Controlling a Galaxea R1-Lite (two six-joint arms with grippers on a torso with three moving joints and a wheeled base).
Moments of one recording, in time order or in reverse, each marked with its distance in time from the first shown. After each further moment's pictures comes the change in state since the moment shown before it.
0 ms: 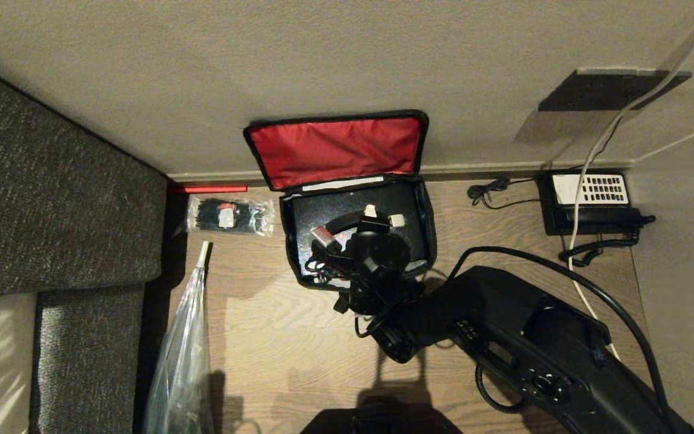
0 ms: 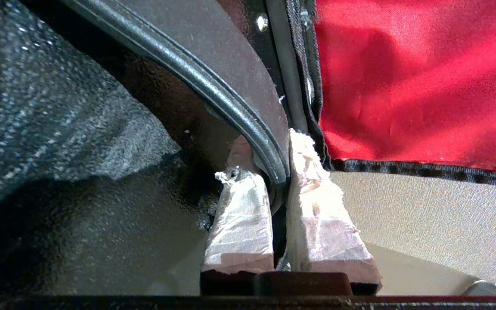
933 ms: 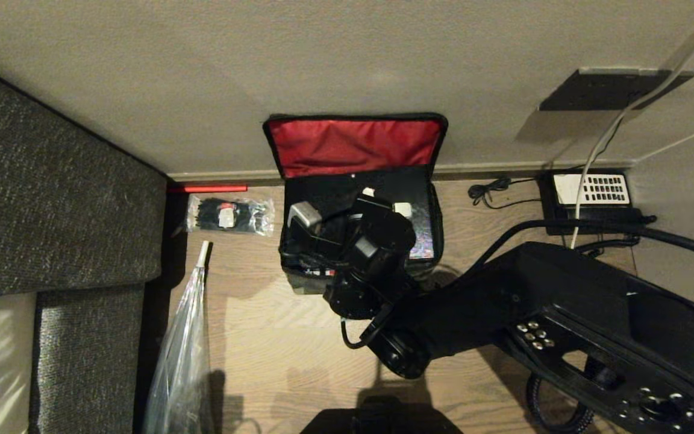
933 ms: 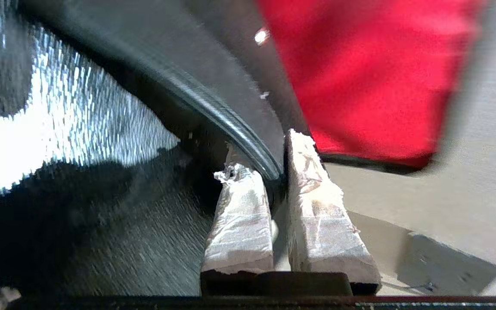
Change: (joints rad) left arm 0.001 0.000 0.000 0.000 0.000 0.001; right arm 0.154 -0.292 0.217 0.045 -0.193 0.062
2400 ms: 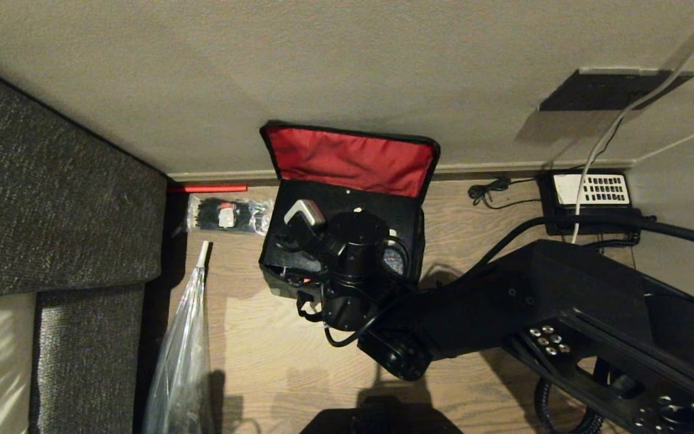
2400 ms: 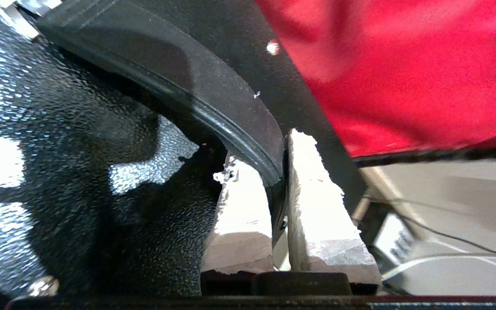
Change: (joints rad) left arm 0.000 0.000 0.000 0.000 0.000 0.000; right arm 0.023 -0.017 -0.012 0.312 -0.001 0.627
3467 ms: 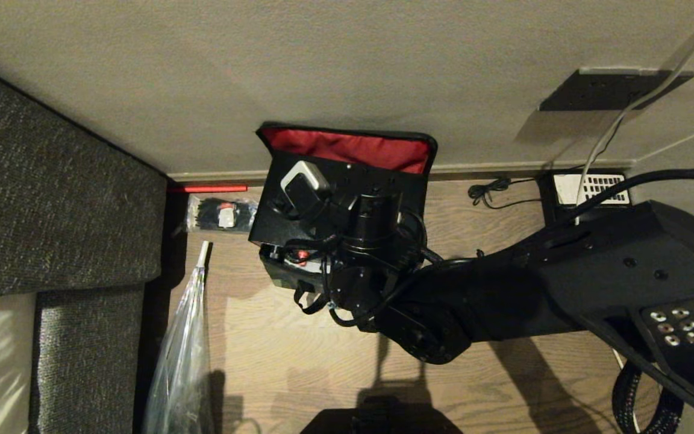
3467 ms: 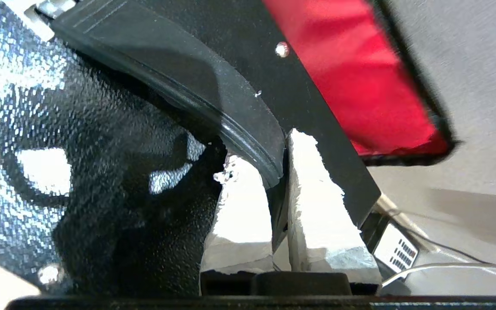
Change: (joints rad) left arm 0.000 0.000 0.000 0.000 0.000 0.000; right arm 0.035 -0.168 0.008 0.173 0.019 0.066
